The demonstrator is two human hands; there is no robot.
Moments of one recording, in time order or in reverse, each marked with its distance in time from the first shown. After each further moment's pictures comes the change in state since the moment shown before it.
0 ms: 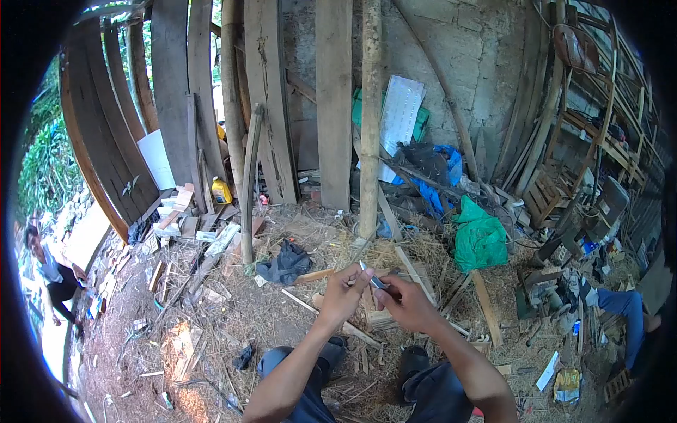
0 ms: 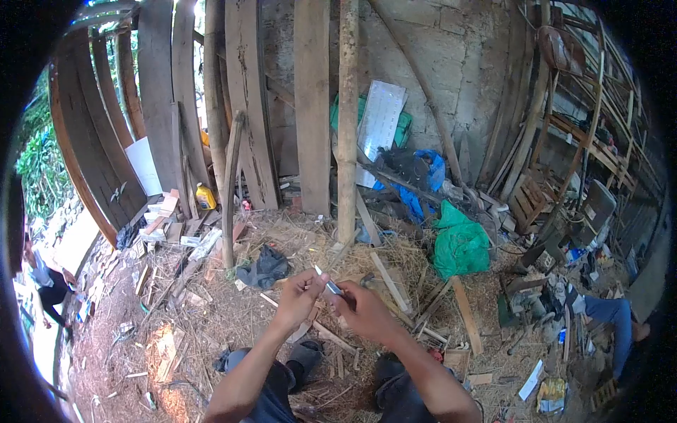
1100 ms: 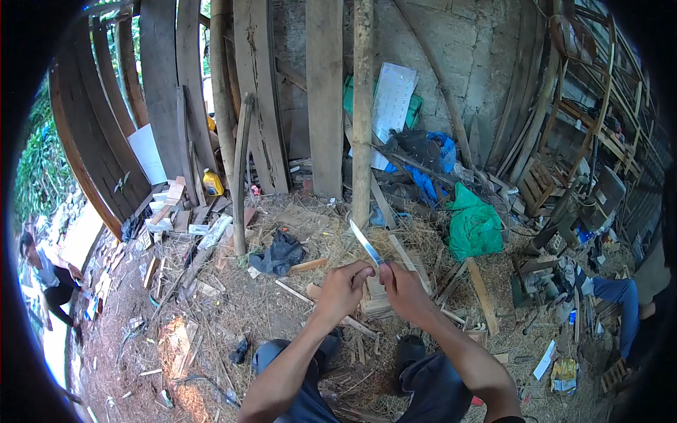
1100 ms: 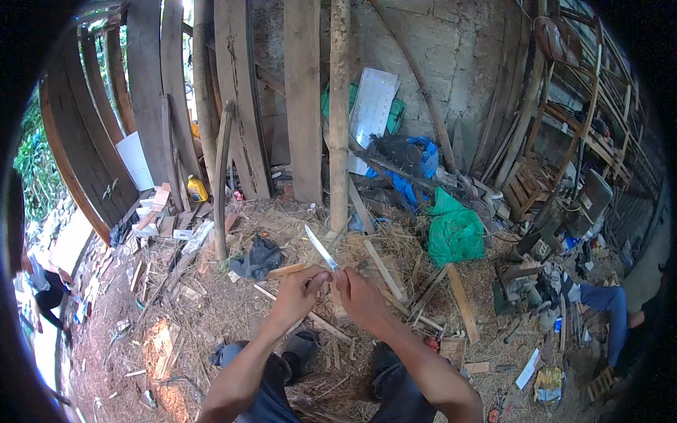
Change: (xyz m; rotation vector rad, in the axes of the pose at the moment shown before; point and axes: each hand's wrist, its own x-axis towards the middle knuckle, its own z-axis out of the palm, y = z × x) left_hand -0.006 0.013 0.011 0.367 0.022 0.197; right_hand 0.005 0.012 -0.004 -0.307 0.215 -0.007
